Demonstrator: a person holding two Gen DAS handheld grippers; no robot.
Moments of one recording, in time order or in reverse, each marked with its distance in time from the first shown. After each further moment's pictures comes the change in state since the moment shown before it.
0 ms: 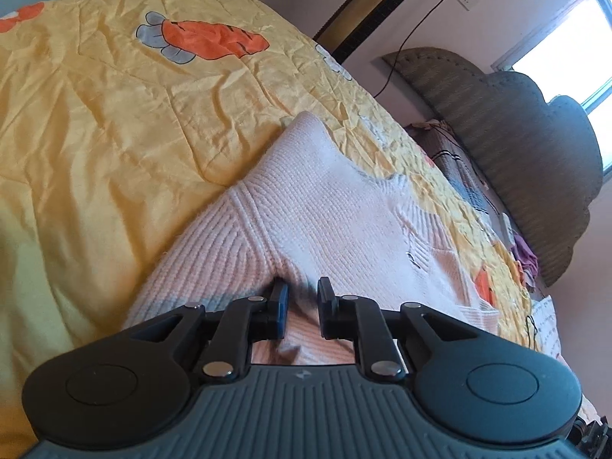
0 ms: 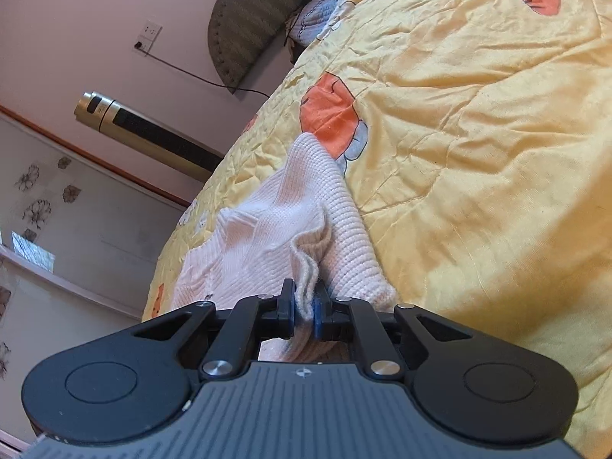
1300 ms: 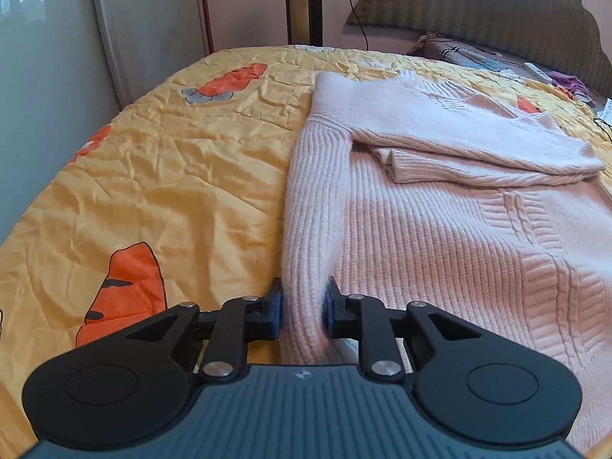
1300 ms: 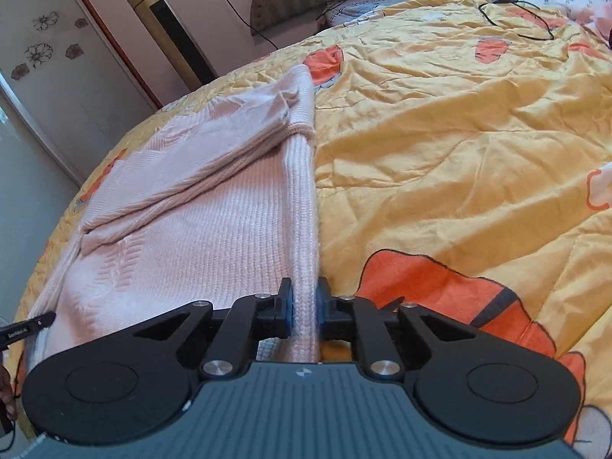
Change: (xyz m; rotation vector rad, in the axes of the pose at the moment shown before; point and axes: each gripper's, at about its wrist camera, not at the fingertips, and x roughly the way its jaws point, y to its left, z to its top) left arm -0.106 0.014 -0.116 0.605 -0.041 0.346; right arm -0.123 -0.004 -0.107 -0.454 0.082 -0.226
